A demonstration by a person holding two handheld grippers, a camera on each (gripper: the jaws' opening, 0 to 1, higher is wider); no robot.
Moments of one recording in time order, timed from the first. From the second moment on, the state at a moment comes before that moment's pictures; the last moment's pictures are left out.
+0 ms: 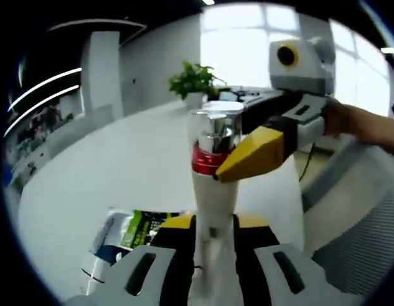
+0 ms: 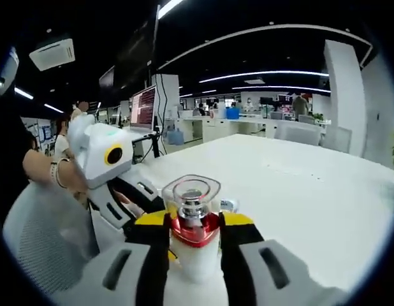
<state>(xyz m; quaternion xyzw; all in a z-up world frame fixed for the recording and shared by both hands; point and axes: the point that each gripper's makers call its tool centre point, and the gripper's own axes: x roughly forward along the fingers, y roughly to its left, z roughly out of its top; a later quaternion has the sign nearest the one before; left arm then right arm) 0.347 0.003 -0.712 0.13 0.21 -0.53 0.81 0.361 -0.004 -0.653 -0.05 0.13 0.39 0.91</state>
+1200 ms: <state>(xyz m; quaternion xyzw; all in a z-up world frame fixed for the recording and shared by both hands) 0.367 0.070 -0.747 0.24 0.30 -0.45 0.81 0.371 -0.017 -0.656 -0.04 0.13 0.37 0.92</state>
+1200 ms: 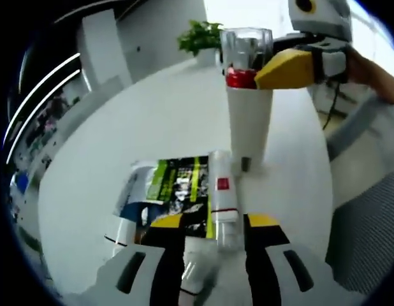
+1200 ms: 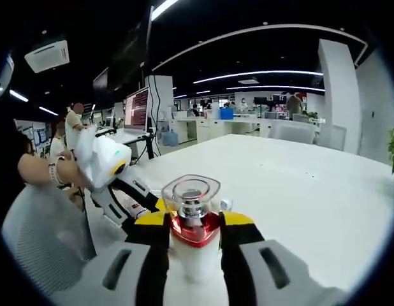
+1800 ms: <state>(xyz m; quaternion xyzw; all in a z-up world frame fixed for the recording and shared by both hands) 0.383 0.129 -0.740 0.26 0.32 -0.41 0.81 0.370 -0.016 -0.656 -0.04 0.14 0.37 0.92</state>
